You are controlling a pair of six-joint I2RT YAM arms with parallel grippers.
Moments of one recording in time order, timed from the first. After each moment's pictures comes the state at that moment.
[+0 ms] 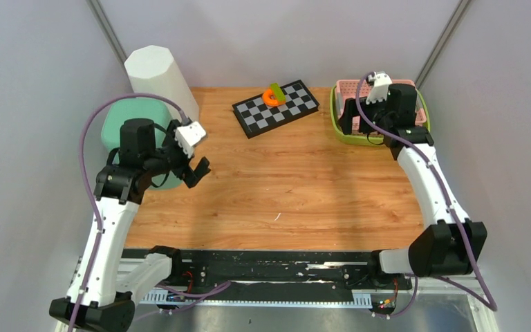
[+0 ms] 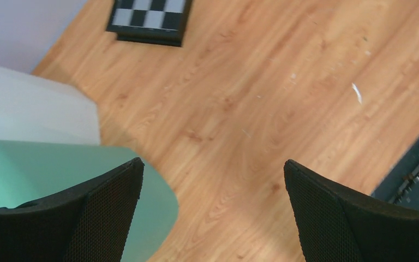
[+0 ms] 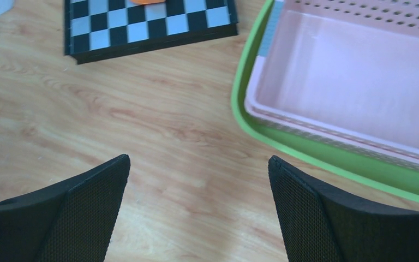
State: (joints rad) left arm -0.15 0.96 1.25 -0.86 0.47 0.55; right arm 0.07 1.30 1.25 -0.41 -0.32 -0.04
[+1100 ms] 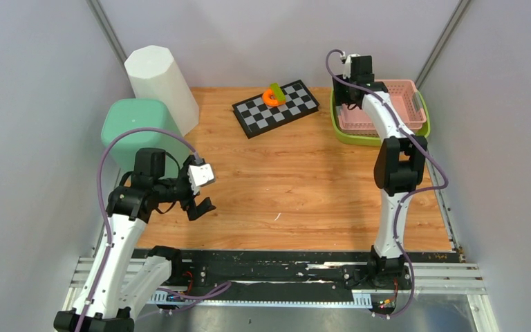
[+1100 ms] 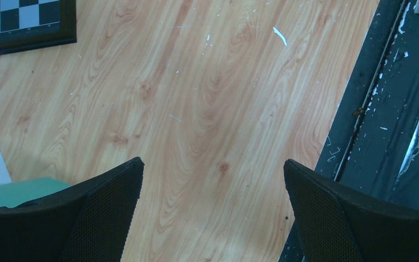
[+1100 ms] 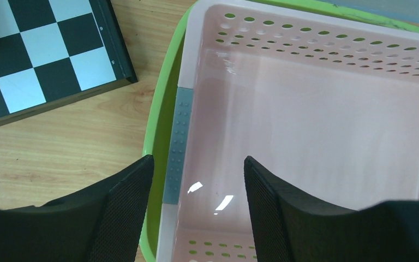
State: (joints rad) left arm -0.15 0.78 0.90 -0.95 0.73 0.83; right arm 0.11 2.14 1.98 -0.51 0.03 -0.10
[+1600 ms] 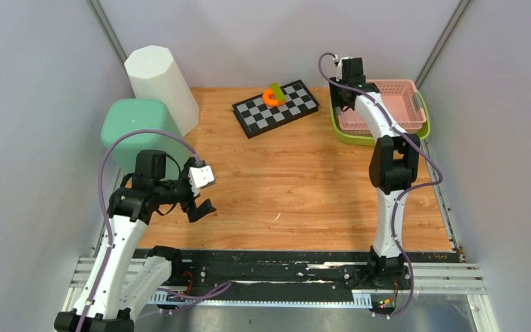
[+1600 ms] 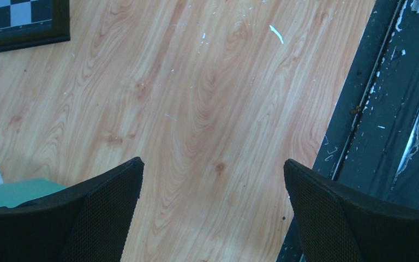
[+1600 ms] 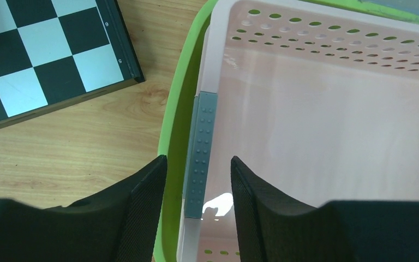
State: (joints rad) left arm -0.15 0.77 0.88 -0.94 0.74 0.83; right arm 0.15 2.19 2.02 -0.51 0.09 -0.09
